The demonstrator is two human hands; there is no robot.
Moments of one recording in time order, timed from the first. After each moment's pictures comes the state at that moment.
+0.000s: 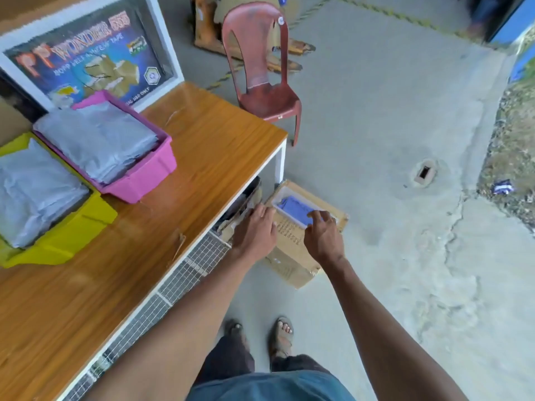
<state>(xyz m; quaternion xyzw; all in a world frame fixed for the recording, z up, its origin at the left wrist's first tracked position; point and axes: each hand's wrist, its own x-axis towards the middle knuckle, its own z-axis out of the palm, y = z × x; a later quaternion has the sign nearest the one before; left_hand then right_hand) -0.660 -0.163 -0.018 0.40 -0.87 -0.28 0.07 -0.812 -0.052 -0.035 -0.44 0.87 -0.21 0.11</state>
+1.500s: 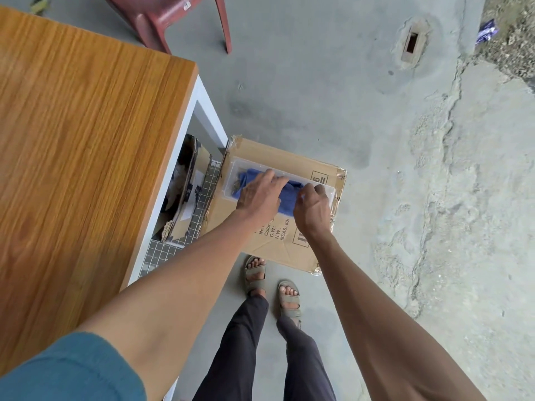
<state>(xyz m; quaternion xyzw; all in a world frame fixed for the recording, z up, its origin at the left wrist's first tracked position) -0.876 -0.299 -0.275 0.18 -0.95 -0.21 -0.14 -0.938 -0.162 -0.297 -0.15 0.94 -0.24 0.21</state>
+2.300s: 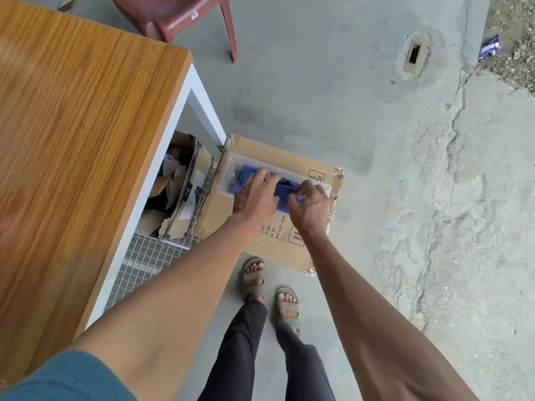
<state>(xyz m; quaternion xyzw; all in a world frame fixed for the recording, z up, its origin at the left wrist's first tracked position) -0.865 -0.276 -0.283 0.26 -0.93 -0.22 -0.11 -0.933 -0.151 -0.291 -0.09 0.91 -0.35 0.20</state>
